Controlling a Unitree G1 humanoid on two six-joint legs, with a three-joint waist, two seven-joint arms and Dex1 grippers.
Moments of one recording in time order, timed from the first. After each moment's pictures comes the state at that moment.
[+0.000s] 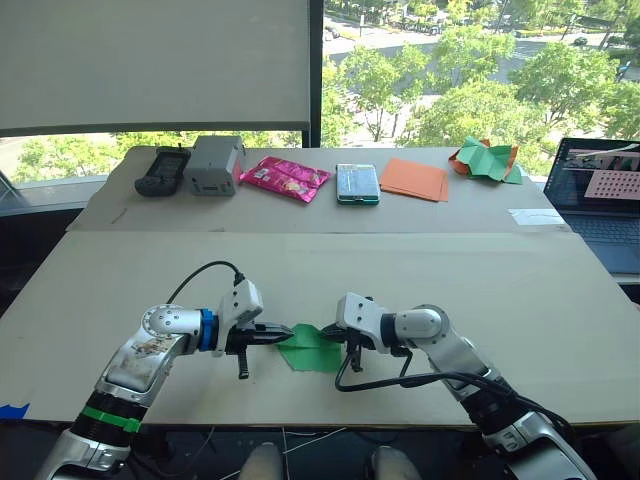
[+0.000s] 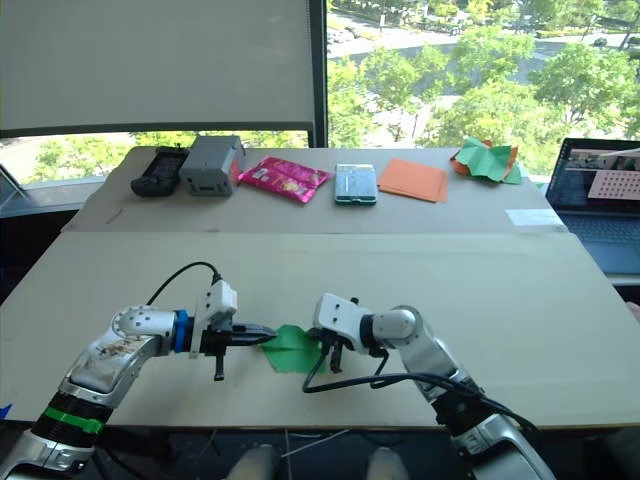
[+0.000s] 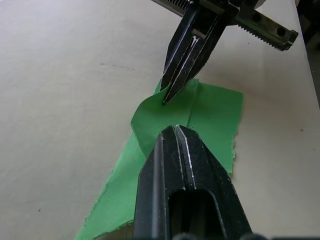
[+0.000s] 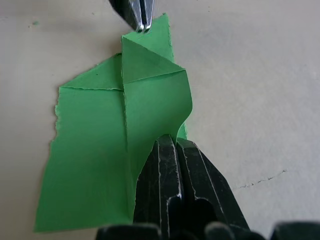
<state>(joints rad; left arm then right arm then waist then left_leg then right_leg) -0.28 0.65 -0.18 -0.04 -0.30 0.38 -1.14 -0.43 -0.41 0.44 0.02 -0.06 0.25 0.95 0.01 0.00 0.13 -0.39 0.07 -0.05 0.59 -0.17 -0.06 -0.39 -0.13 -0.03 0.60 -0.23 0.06</state>
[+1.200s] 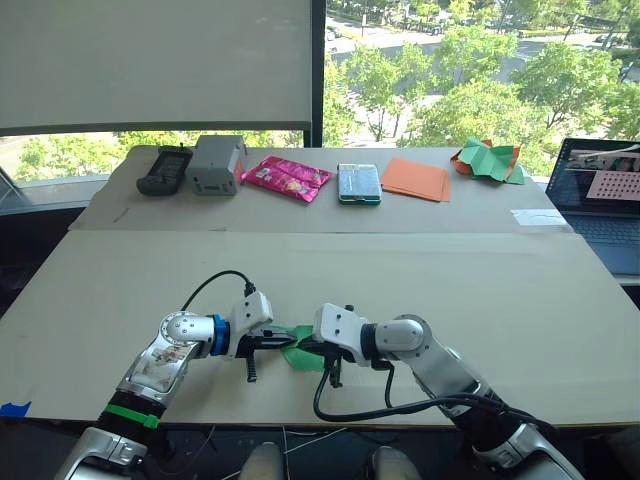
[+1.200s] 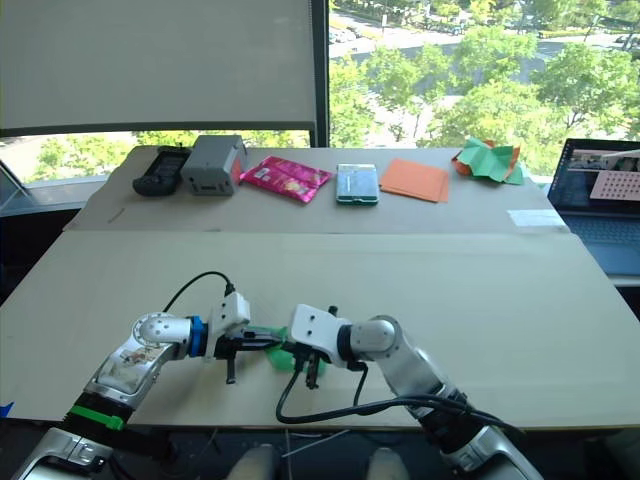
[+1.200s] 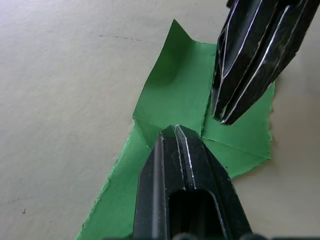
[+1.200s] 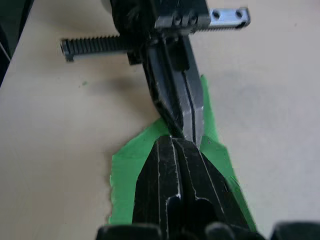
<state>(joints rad) -0.29 0.60 -0.23 0.09 -0.19 0.22 -1.13 -0.39 -0.37 0.54 -0.13 -0.06 0.40 0.87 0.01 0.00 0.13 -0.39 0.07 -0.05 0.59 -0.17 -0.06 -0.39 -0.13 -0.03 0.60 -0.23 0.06</state>
